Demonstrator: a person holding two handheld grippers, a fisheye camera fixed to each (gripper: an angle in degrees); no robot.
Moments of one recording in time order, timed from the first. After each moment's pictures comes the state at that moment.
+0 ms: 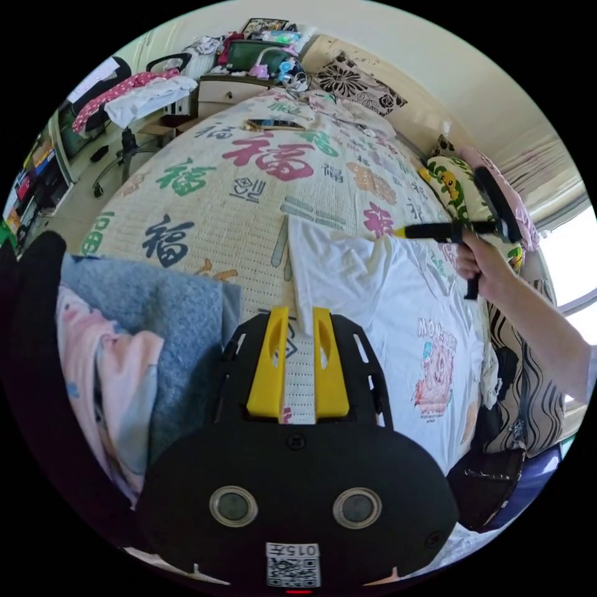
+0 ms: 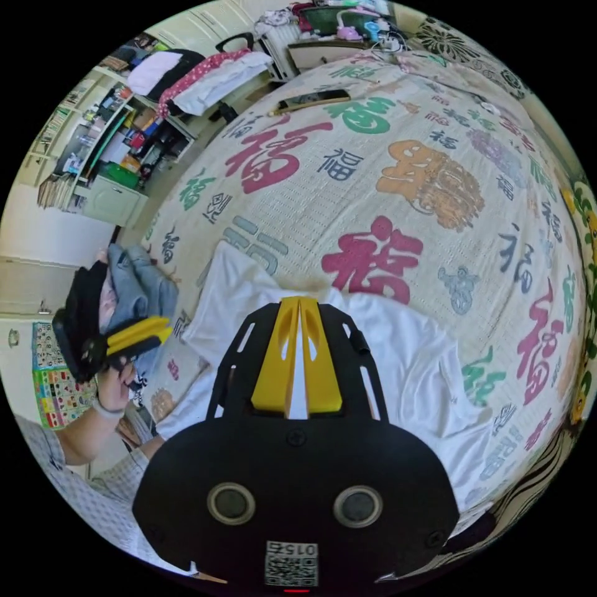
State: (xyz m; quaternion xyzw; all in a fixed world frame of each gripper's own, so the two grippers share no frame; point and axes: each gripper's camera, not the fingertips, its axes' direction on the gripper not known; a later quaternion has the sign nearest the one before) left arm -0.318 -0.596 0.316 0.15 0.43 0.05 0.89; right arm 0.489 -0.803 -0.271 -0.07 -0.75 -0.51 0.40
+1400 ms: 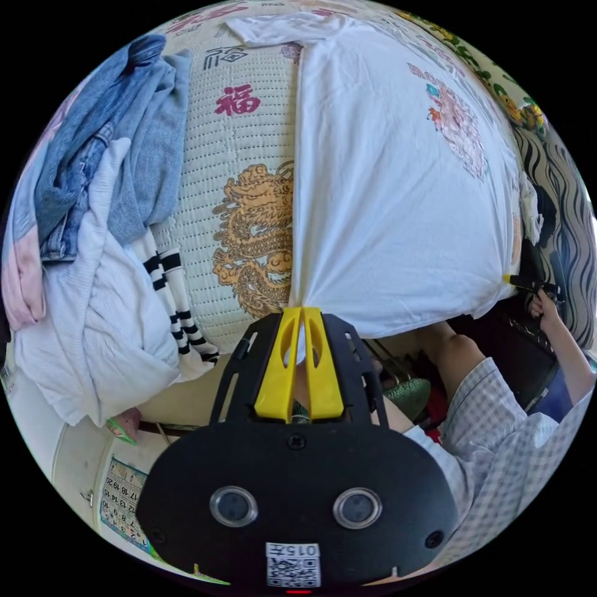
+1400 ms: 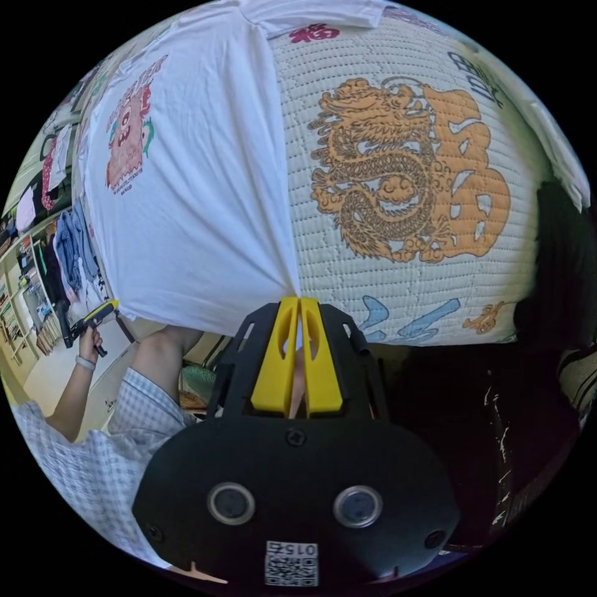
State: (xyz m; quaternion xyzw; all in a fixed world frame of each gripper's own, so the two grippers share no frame) left arm -0.087 -0.394 0.526 -0.11 0.29 0.26 0.91; right arm 0.720 -0.587 0.269 -0.46 -0.60 -0.43 0.49
